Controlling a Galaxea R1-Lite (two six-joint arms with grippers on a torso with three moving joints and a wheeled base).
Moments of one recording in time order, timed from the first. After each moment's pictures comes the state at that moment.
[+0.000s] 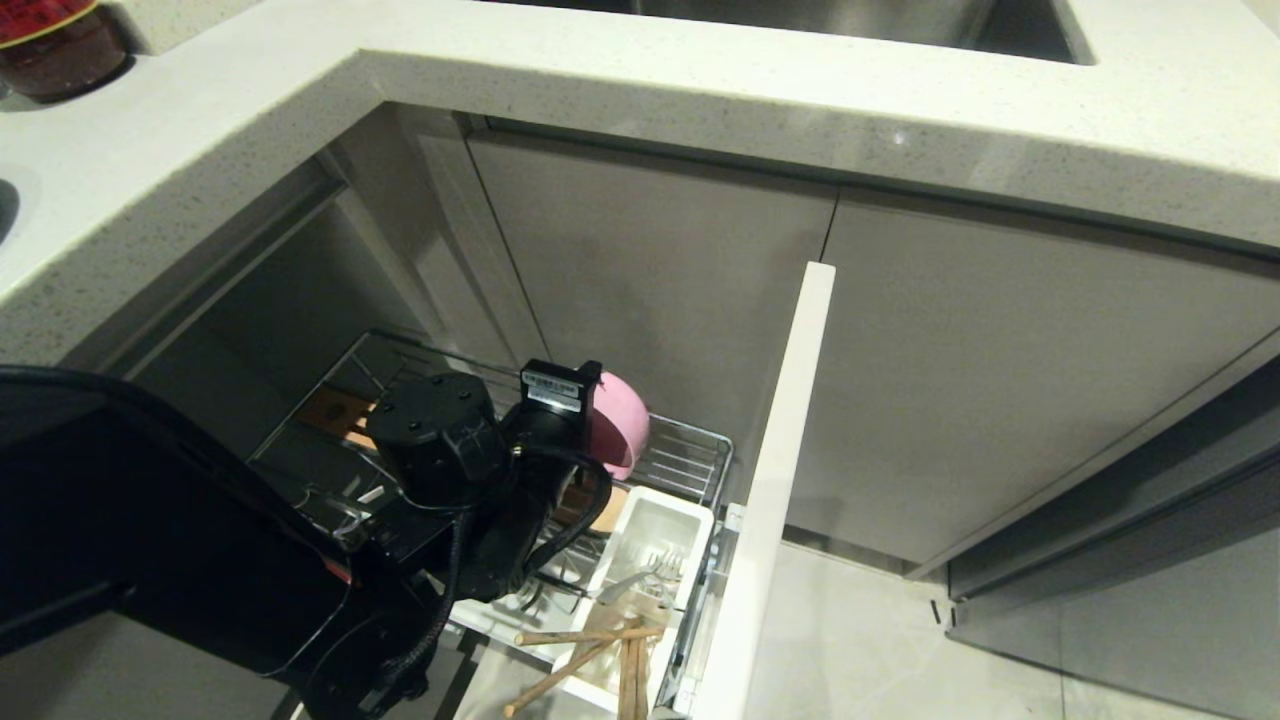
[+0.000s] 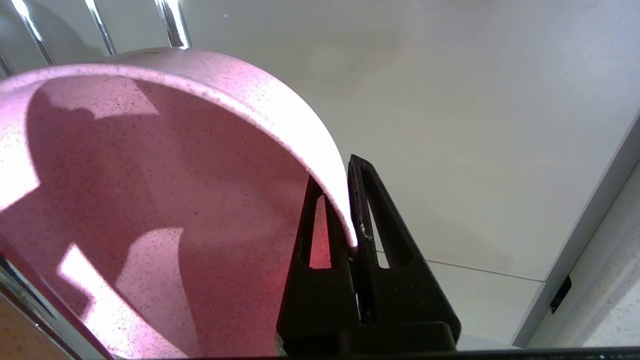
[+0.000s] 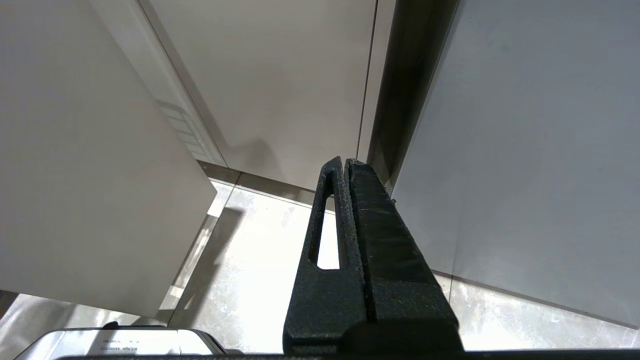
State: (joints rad) left arm -0.69 1.91 -0.66 -1.36 0.42 -1.27; right arm 0.00 0.00 0.00 -0.08 0.00 0.02
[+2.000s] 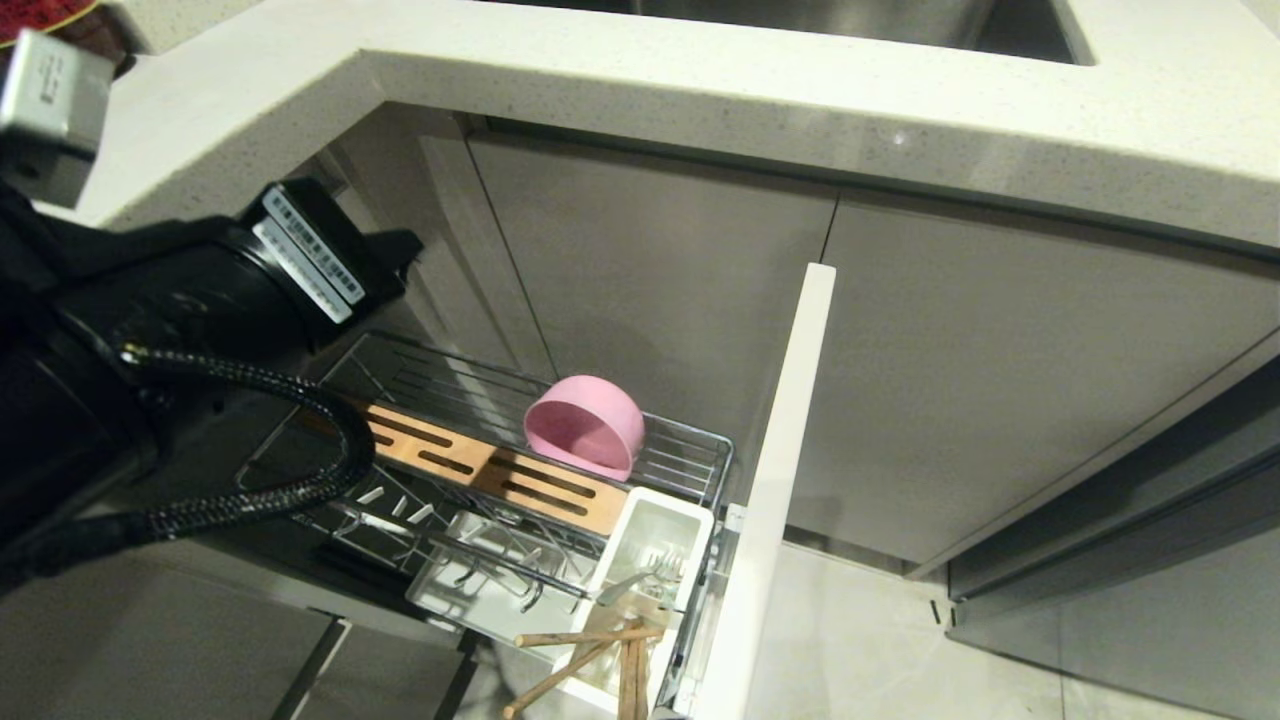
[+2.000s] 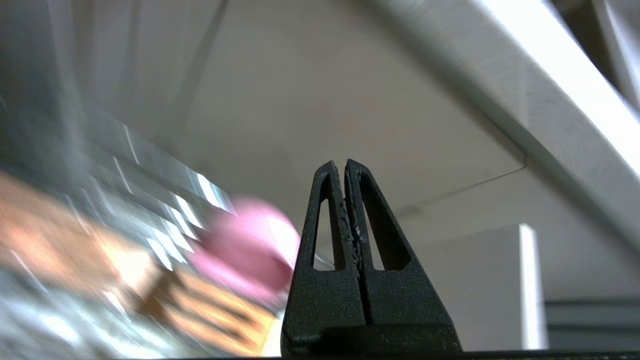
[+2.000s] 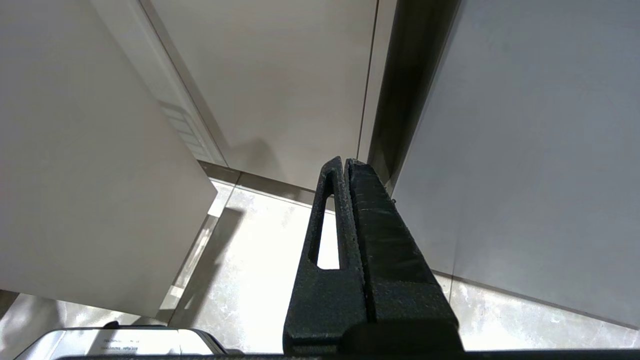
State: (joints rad) left arm -0.83 1.24 -0.92 -0.39 0.60 -0.39; right arm 0.00 0.00 0.00 -0.08 0.00 0.02
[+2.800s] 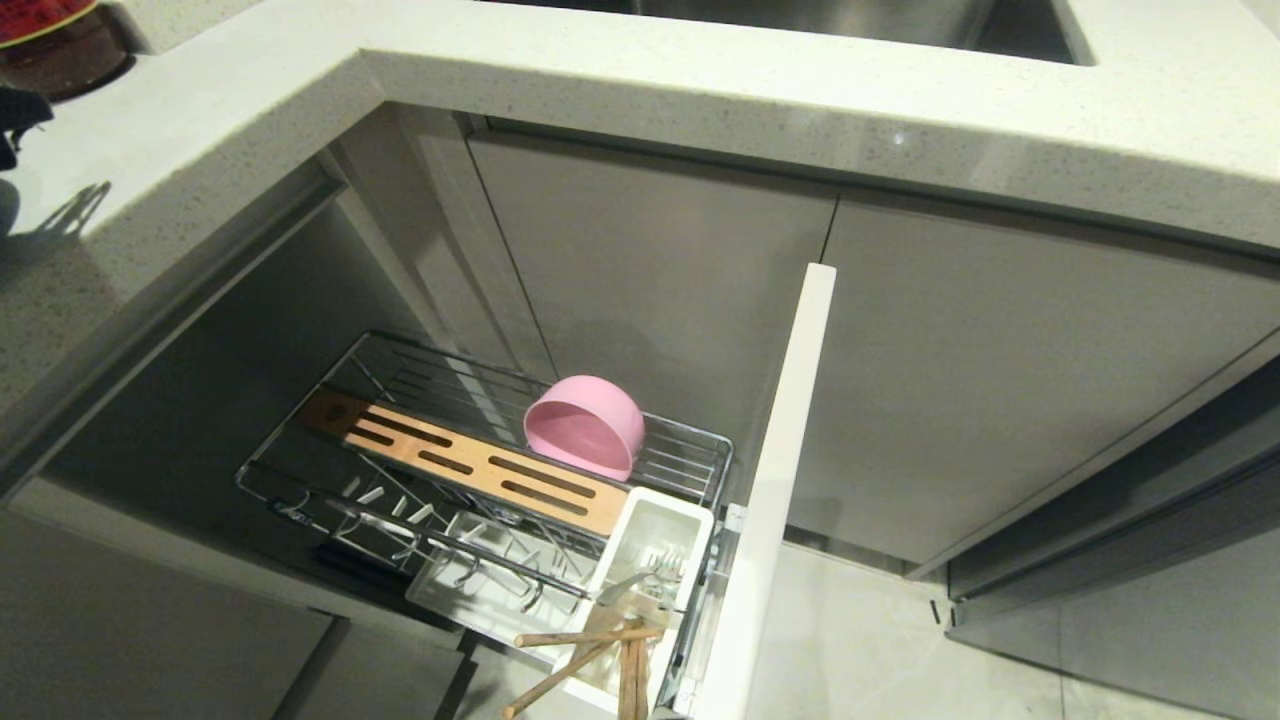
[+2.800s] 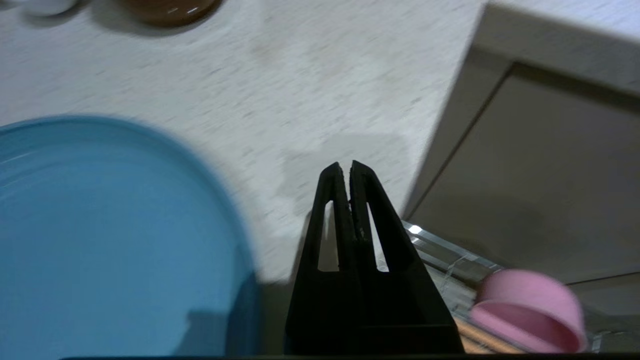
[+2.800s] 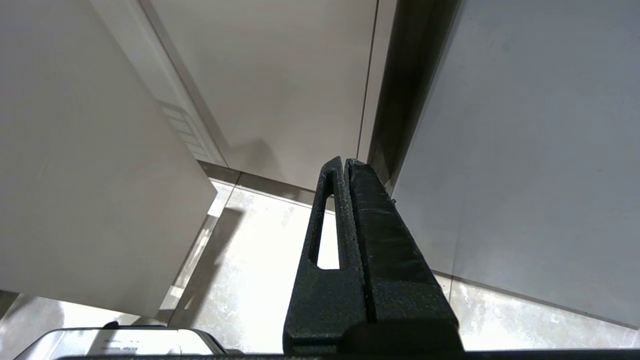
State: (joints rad) left arm -0.28 1.15 -1.39 0.25 0.43 0.02; right arm 0.00 0.00 0.00 -0.08 0.00 0.02
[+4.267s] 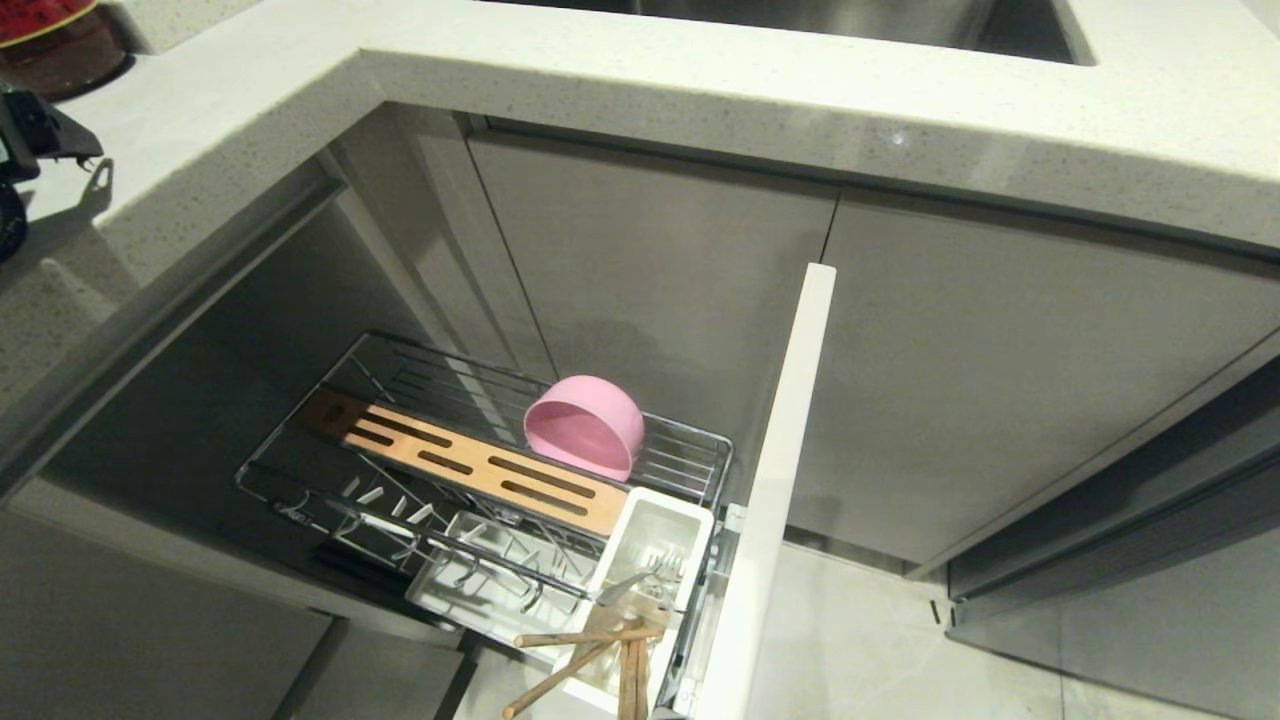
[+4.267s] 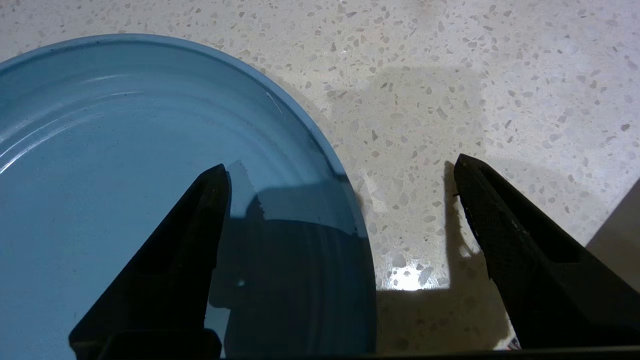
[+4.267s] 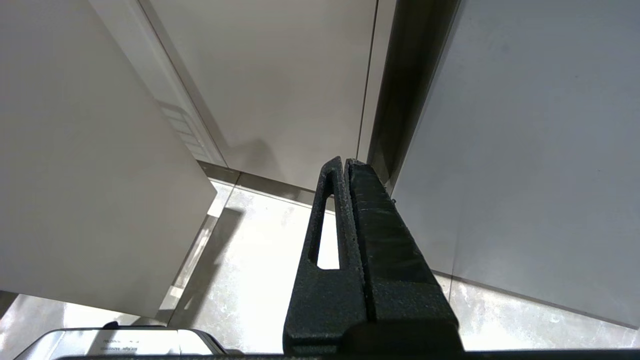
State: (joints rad) left arm -0.15 1.31 -1.62 0.53 0.59 -0.19; right arm 0.00 0.00 0.00 -0.08 0.00 0.02
